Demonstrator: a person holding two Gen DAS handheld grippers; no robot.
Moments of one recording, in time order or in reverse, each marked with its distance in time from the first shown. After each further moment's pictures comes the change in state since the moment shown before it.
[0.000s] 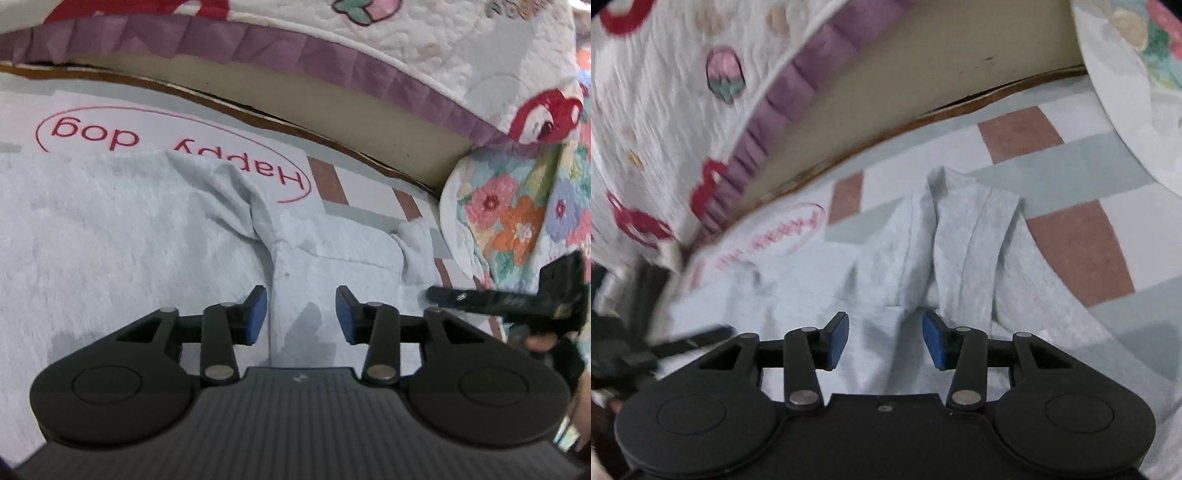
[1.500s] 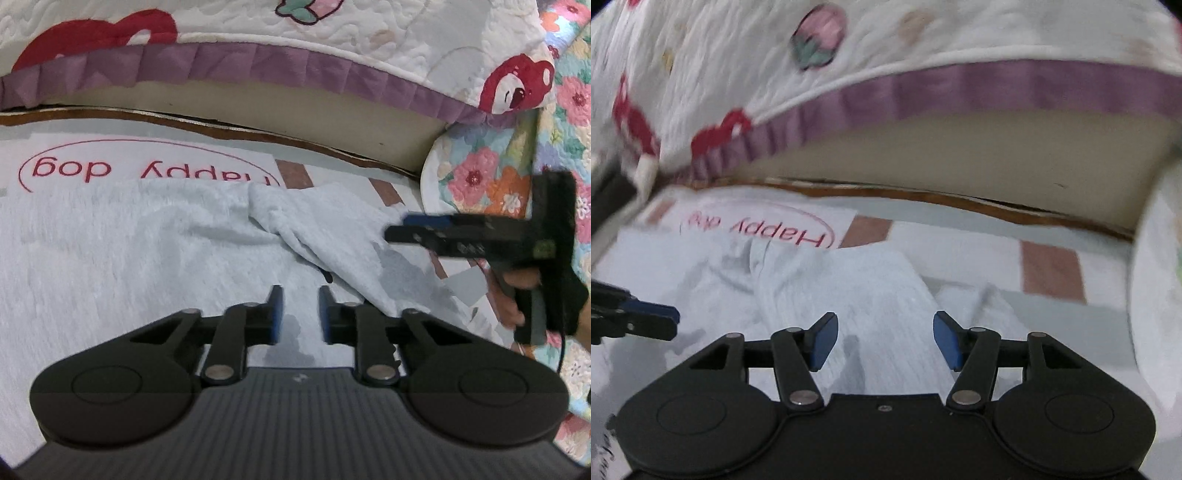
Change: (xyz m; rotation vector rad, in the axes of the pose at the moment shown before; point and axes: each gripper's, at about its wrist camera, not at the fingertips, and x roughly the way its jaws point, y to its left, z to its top) left arm -0.008 -0.026 -0.013 0.158 -0.030 0.016; right arm 0.026 0.079 0.052 -0.479 -0.058 -0.182
